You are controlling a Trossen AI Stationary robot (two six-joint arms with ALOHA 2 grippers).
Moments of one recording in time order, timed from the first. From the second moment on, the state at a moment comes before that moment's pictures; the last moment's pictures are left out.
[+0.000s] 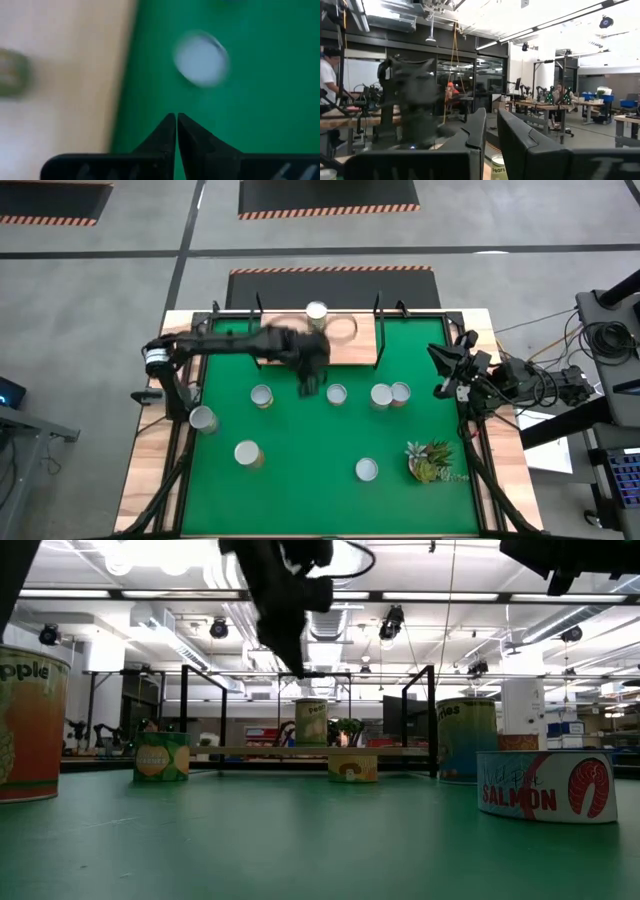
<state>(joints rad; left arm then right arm) 0.14 1.79 1.56 -0.96 -0.08 -0.02 0.12 0.24 0.25 0.40 0.53 -0.28</state>
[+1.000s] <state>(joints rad) -0.30 1.57 1.45 -1.26 -0.07 -0.69 0.12 0.55 0.45 0.19 0.39 -0.14</state>
